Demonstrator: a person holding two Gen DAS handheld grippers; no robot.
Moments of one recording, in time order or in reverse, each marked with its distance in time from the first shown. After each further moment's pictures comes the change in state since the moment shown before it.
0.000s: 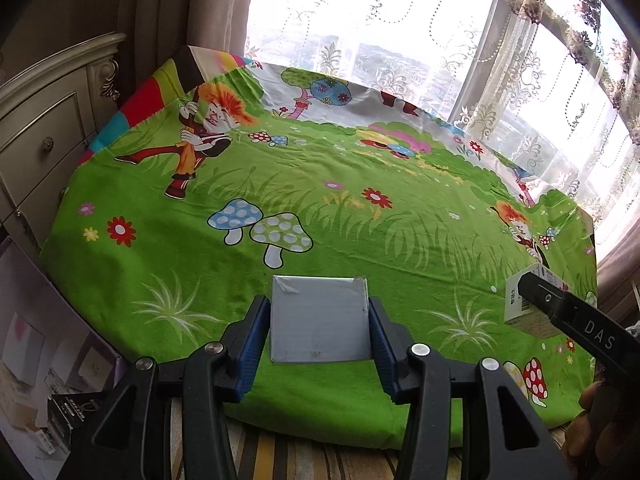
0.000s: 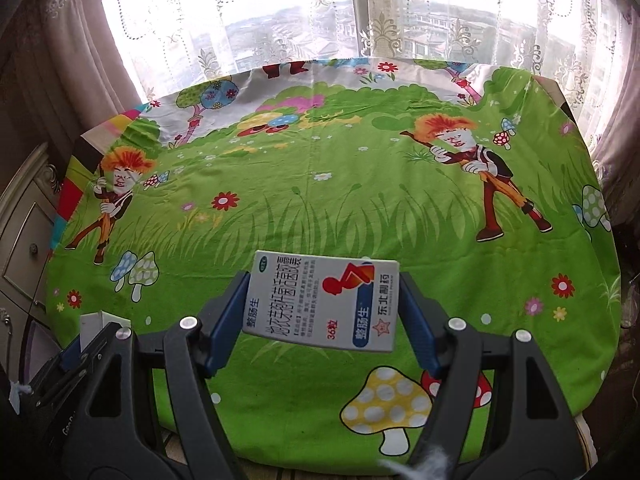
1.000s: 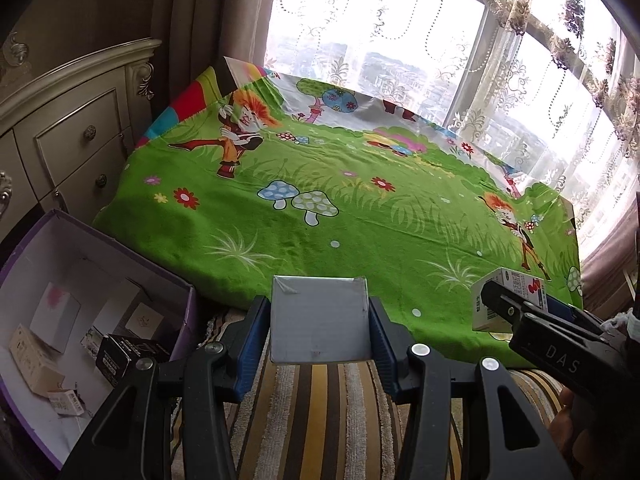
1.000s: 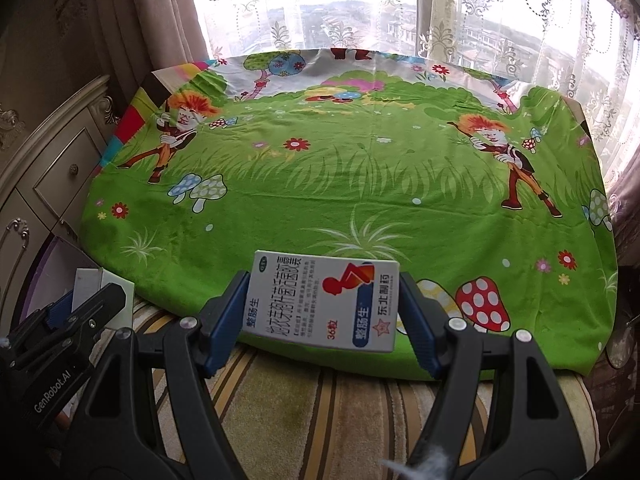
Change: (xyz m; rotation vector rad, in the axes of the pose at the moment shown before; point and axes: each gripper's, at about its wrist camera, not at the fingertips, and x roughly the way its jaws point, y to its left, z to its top) left arm -0.074 0.032 -0.045 0.000 -0.033 0.004; right arm -0.051 0.042 -0.058 -0.179 0.016 0.091
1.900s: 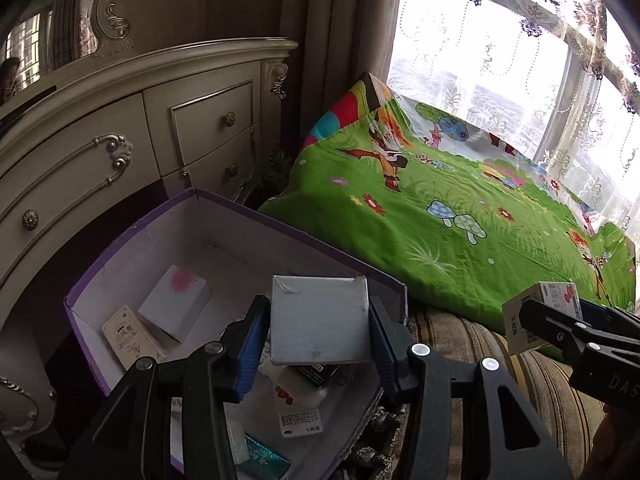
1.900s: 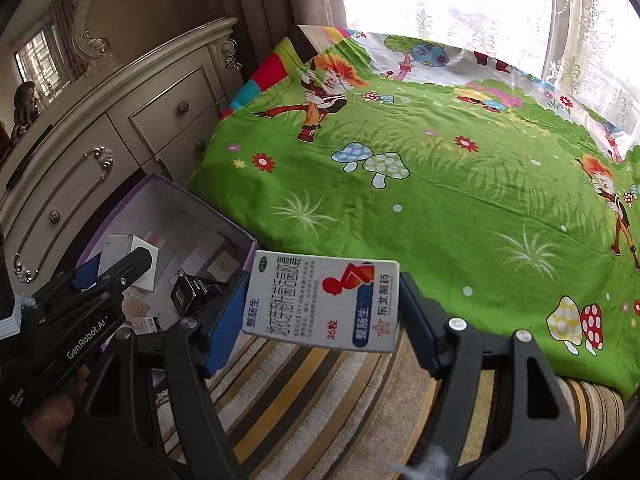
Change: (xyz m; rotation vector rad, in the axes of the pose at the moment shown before) left arm -0.048 0.142 -0.016 -0.122 -0.048 0.264; right arm -0.007 0.150 -0.017 -0.247 0.085 0.274
